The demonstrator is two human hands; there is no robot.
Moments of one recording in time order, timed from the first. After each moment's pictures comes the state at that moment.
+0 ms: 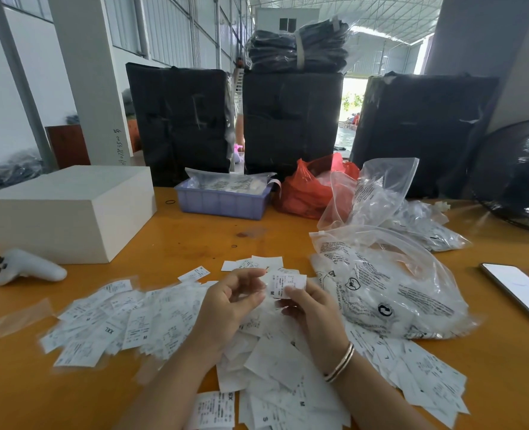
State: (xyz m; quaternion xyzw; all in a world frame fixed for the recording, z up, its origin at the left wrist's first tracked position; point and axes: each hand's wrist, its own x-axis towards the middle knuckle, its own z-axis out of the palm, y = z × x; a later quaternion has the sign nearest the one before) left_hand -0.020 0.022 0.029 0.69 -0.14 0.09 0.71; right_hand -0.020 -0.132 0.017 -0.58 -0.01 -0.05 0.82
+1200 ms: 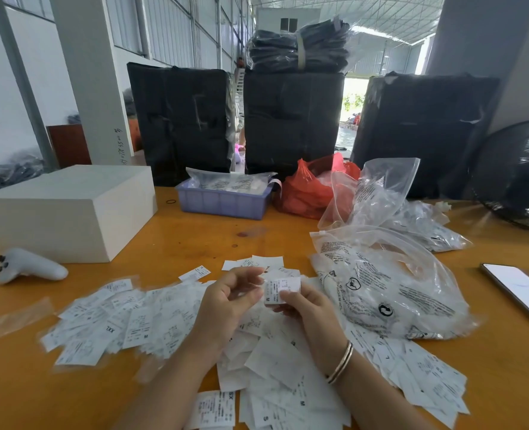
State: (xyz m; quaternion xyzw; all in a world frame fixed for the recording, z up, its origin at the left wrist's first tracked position) left_hand -0.020 0.022 0.030 0.70 -0.12 0.10 0.70; right_hand -0.022 -0.131 0.018 -0.61 -0.05 -0.02 0.79
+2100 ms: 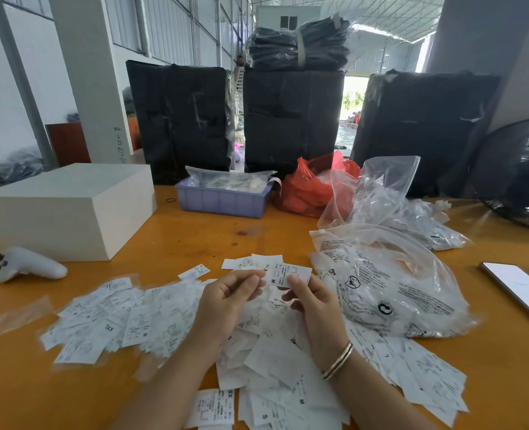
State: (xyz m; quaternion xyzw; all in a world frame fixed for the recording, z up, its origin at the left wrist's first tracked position) left_hand -0.017 0.020 0.028 0.67 -0.11 0.09 0.73; right_hand -0.024 -0.130 0.020 -0.60 -0.03 -0.11 0.79
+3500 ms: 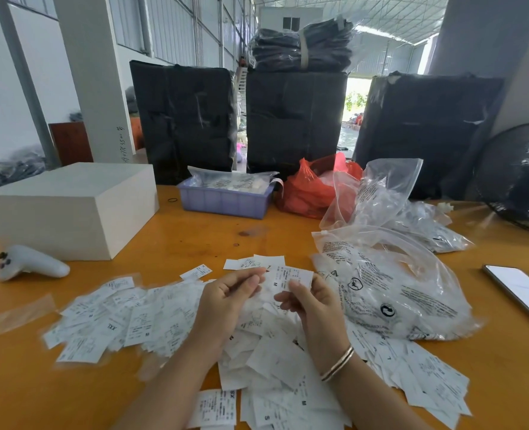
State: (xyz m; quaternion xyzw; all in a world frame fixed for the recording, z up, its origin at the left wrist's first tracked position) left_hand -0.019 0.022 0.032 0.67 -0.09 0.11 0.73; right_hand -0.021 -0.128 0.017 -0.57 -0.06 -0.11 0.82
